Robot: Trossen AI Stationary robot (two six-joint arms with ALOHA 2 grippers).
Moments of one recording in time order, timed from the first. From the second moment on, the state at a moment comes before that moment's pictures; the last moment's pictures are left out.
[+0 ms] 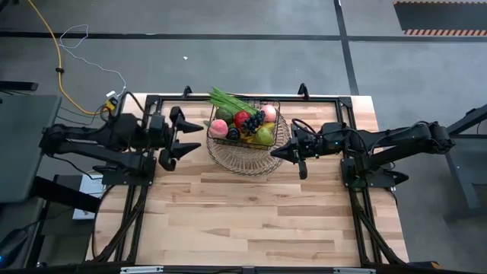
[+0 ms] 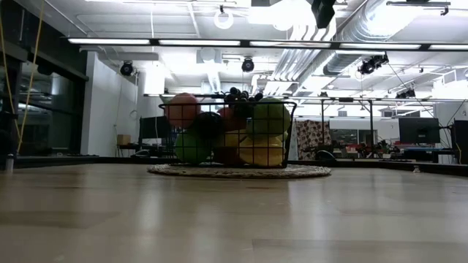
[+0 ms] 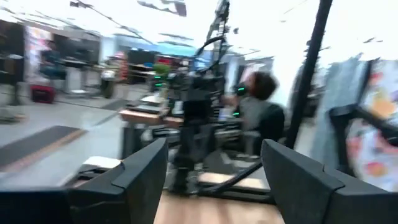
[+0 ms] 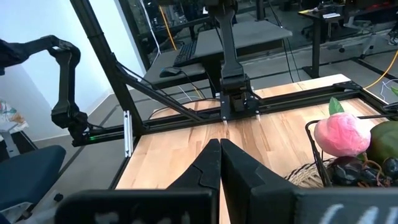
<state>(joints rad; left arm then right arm) 0.06 0.76 0.77 0.16 -0.07 -0.15 0.04 1.04 0.78 0.14 -0.07 0.22</state>
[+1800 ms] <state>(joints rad) 0.04 0.01 0.01 0.20 -0.04 -0.29 0.04 1.04 0.78 0.09 -0.07 0.38</state>
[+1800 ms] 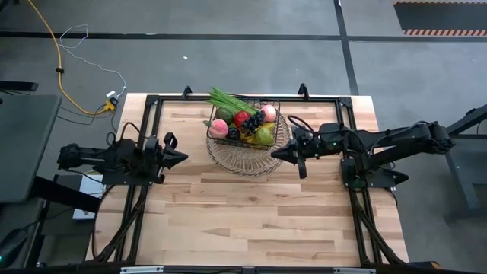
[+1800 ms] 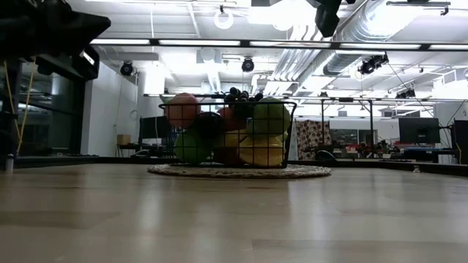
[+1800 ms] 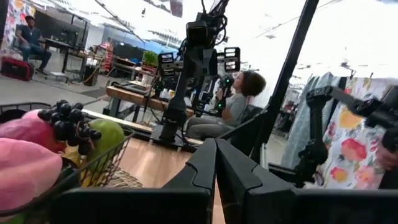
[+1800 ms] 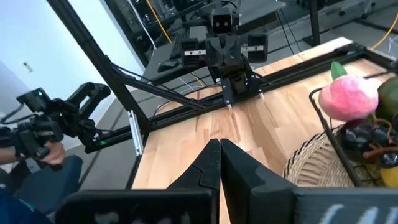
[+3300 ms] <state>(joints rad) 0.04 0.04 0.01 0.00 -0.01 -0.24 0.19 0.15 0.07 0.20 -0.03 0.36</state>
